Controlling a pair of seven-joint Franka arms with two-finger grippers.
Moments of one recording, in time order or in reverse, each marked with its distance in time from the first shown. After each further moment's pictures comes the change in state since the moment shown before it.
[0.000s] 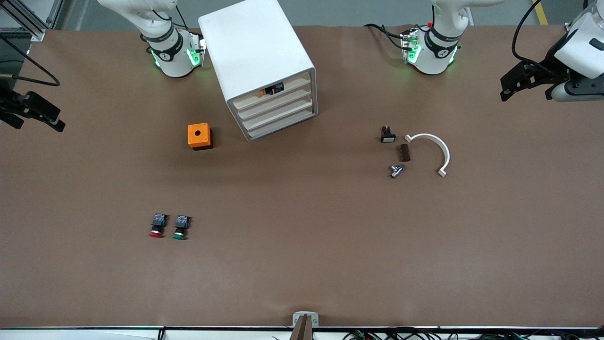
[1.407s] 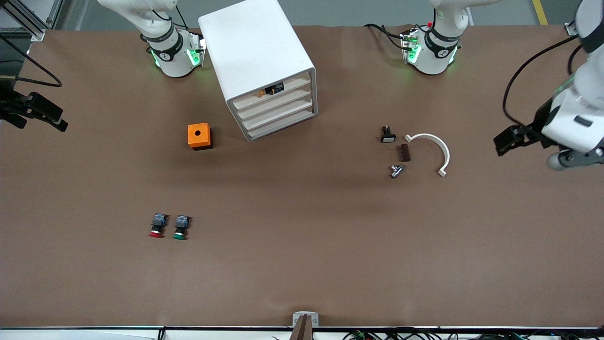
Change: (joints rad) left arm 0.087 0.266 -0.132 0.262 0.116 -0.004 -0.131; right arm 0.000 0.006 0.002 -0.001 0.002 -0.012 0.000
